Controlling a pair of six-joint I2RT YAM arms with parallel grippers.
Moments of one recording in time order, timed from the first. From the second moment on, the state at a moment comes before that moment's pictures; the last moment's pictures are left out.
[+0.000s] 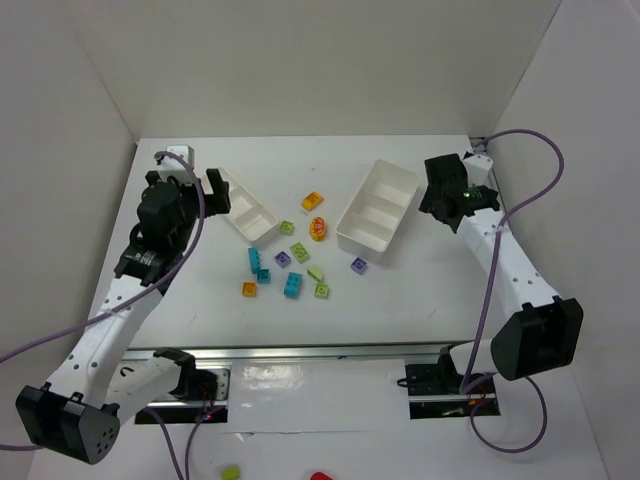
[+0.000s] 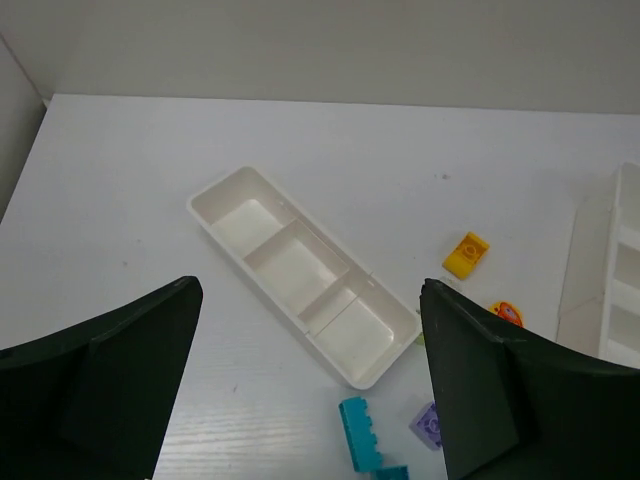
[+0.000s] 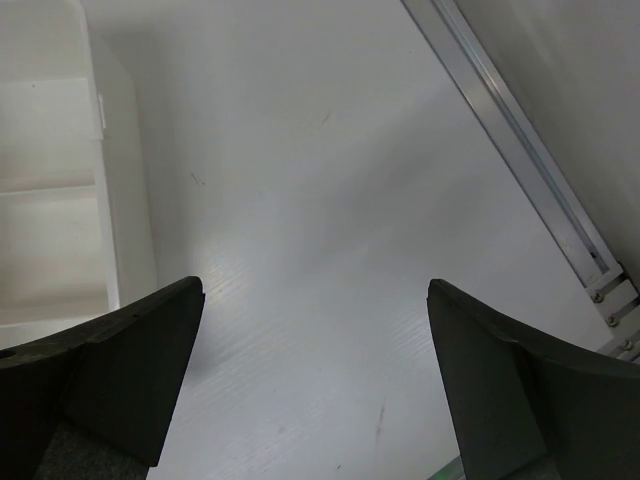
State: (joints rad) left arm -0.25 0.96 0.91 -0.08 -0.23 -0.14; right arm 0.21 1.34 1.25 -0.83 0.65 0.57
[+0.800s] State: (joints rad) left arm -0.27 1.11 1.15 -0.56 -0.30 -0.20; right arm 0.60 1.88 1.95 -0.72 0.51 0.46
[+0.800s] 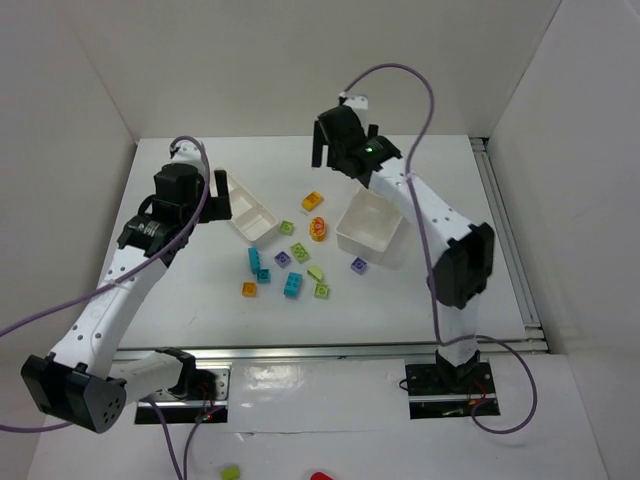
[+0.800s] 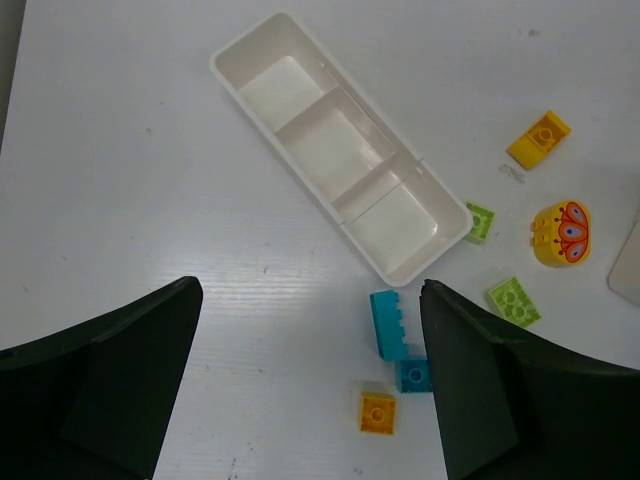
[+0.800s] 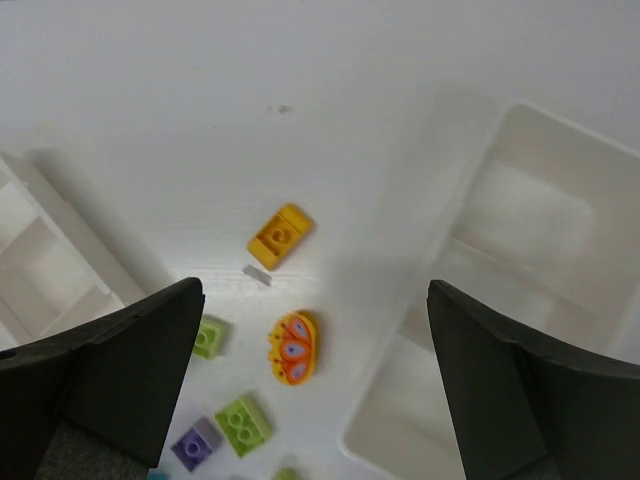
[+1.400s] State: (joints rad) left arm -0.27 1.21 1.24 -0.75 -0.26 -0.27; right arm 0.61 2.49 2.25 -0.71 0.28 0.52
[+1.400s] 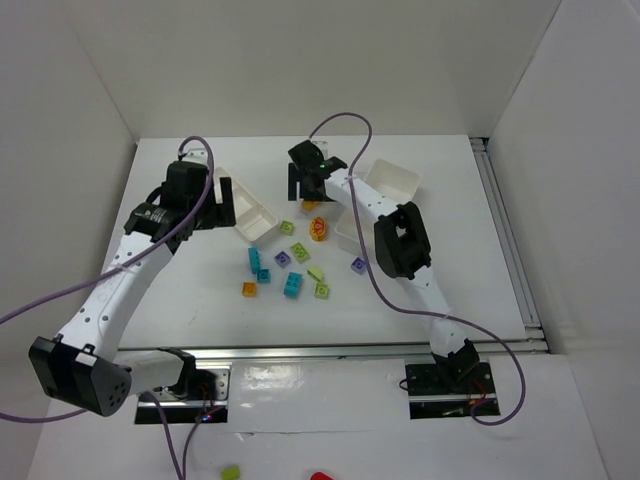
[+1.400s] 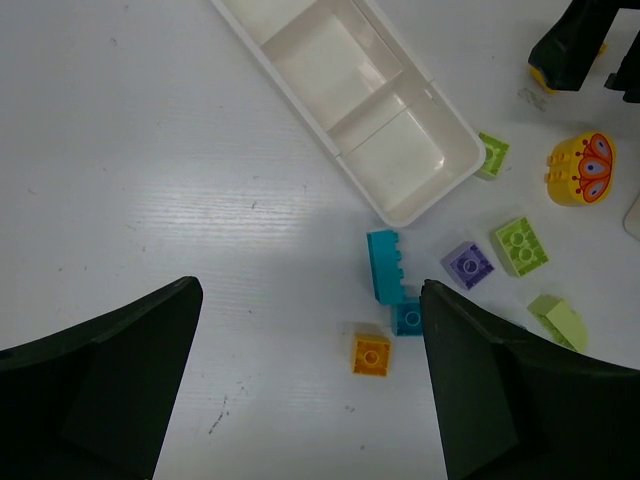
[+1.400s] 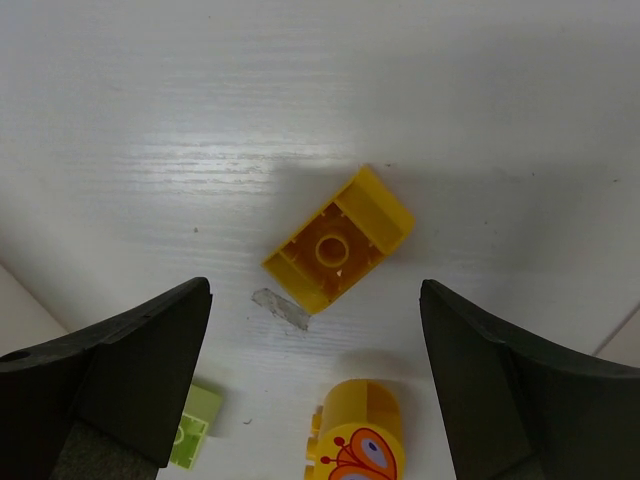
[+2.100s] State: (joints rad) left arm -0.27 1.26 1.24 -0.76 -0.26 -0.28; right arm 0.61 2.63 2.40 -0.69 0.28 0.57
